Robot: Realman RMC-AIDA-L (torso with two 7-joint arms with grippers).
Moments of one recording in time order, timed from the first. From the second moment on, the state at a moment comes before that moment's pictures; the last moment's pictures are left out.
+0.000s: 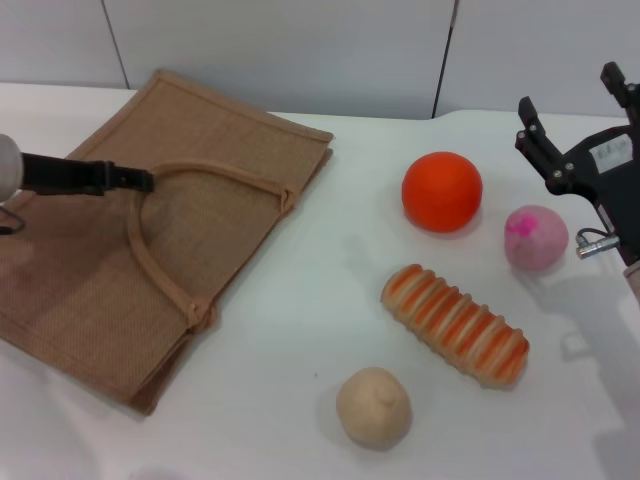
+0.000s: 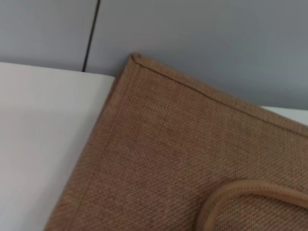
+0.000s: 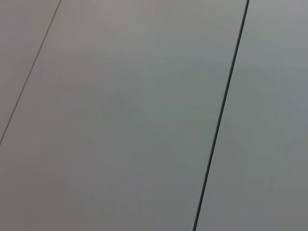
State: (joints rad) left arm -0.96 -2.02 2.86 -0.72 -0.02 1.19 -1.98; right arm 0.37 2.02 -2.41 -0.56 -2.34 1.17 2.82
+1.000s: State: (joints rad) left arm -0.96 -2.02 2.86 -0.56 0.05 1.00 -1.95; right arm 0.37 2.02 -2.41 -0.56 -2.34 1.17 2.82
